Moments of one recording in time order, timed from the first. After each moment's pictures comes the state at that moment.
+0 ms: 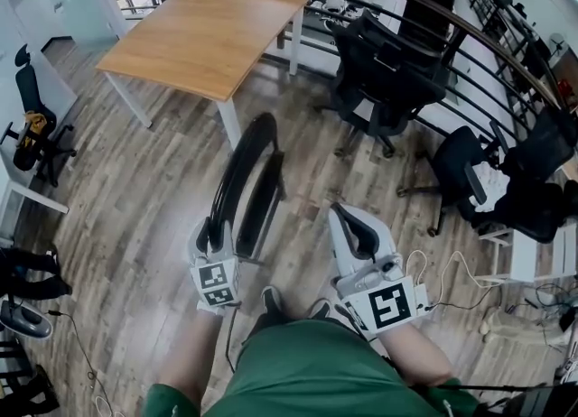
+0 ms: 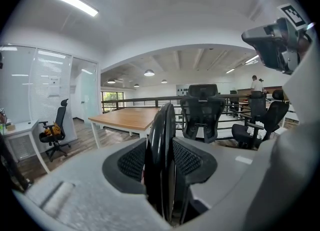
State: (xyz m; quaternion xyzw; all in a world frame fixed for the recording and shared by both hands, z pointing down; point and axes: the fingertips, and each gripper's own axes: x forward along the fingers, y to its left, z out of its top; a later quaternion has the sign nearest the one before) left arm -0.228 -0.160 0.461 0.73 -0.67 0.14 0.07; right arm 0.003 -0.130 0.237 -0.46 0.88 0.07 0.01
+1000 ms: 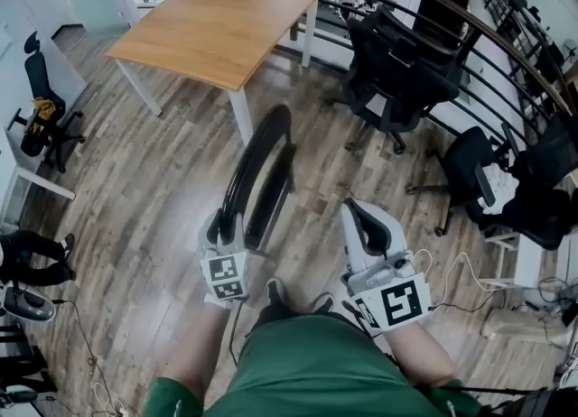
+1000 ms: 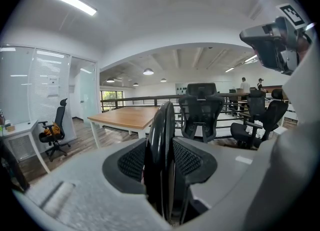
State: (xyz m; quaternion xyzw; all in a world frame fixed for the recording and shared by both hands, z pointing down) left arm -0.219 -0.156 0.461 0.73 -0.66 0.15 0.07; right arm 0.005 -0.130 0.242 -0.45 0.89 0.06 0.01
